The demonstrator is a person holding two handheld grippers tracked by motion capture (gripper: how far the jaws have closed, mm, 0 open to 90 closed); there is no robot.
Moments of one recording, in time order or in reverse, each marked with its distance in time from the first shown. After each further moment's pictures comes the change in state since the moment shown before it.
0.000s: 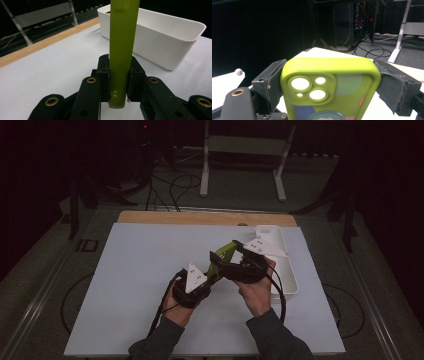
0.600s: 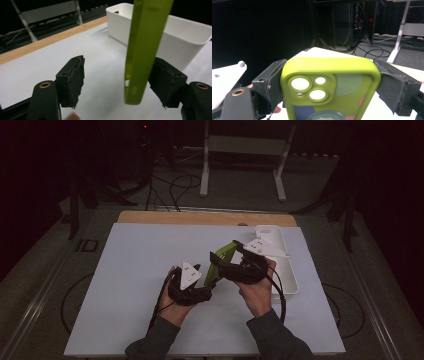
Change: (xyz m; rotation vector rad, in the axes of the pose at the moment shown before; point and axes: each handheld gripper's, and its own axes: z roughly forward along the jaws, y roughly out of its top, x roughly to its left) left arm 0.012 -0.002 -0.004 0.008 0.029 -0.045; right arm 0.001 0.000 -0.002 0.001 -0.005 -0.011
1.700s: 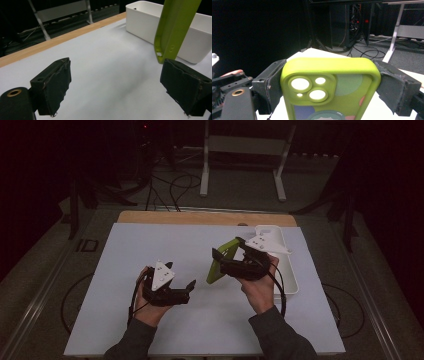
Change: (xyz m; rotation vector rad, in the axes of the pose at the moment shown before) left arm 0.039 -0.015 -0.041 -0.001 0.068 -0.002; right arm -0.004 0.009 -0.001 0.002 -0.029 -0.014
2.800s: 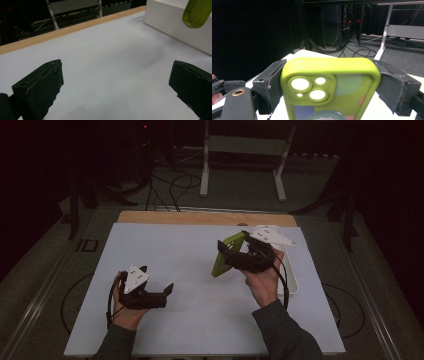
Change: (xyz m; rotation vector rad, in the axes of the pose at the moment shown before) left arm 0.042 -0.033 -0.029 0.006 0.052 -0.066; right arm -0.013 0.013 0.001 0.007 -0.057 0.007
